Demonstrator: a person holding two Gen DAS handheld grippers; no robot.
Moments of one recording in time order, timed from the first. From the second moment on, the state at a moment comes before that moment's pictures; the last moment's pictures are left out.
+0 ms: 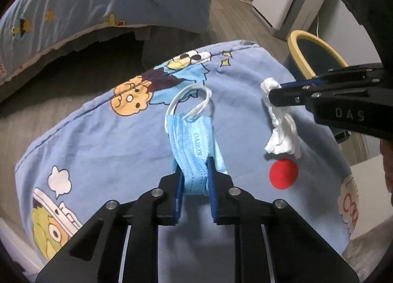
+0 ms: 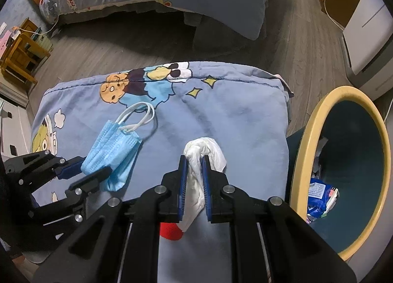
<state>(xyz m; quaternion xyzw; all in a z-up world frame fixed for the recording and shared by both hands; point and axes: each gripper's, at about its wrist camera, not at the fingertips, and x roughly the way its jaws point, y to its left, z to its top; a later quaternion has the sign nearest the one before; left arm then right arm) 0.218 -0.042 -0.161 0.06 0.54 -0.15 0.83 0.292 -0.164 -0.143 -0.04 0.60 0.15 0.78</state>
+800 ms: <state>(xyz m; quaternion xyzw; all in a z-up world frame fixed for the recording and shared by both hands) 0.194 -0.066 -0.090 0.07 0.46 -0.15 0.87 0.251 -0.228 -0.061 -0.02 0.53 0.14 0.83</state>
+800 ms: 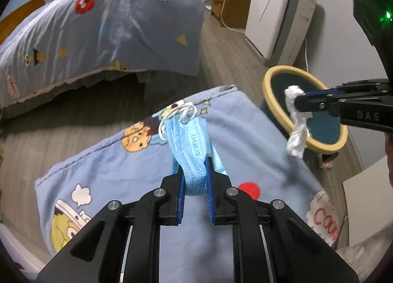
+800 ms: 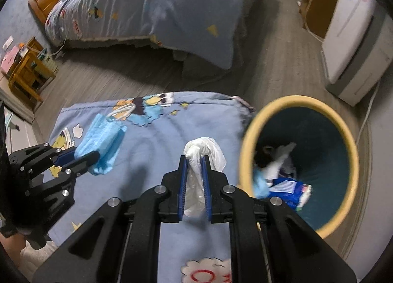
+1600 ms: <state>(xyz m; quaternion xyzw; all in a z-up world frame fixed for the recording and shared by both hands) 0.161 -0.234 -0.052 0.09 0.40 -0.30 0.86 0.238 -0.431 -0.041 0.06 0.49 -0.02 0.87</state>
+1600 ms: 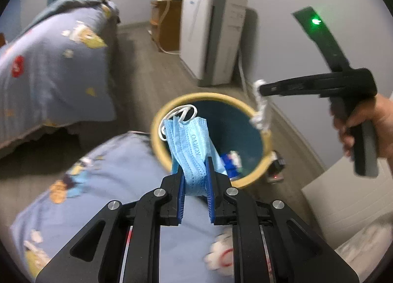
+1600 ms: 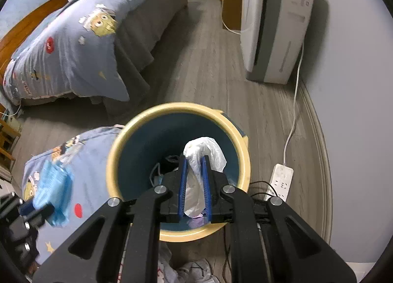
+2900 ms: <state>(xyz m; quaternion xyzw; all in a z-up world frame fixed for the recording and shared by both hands) 0.251 -0.277 -0.130 0.11 0.43 -0.26 0.86 0.287 -0.455 -0.119 0.15 0.49 -0.04 0.86</state>
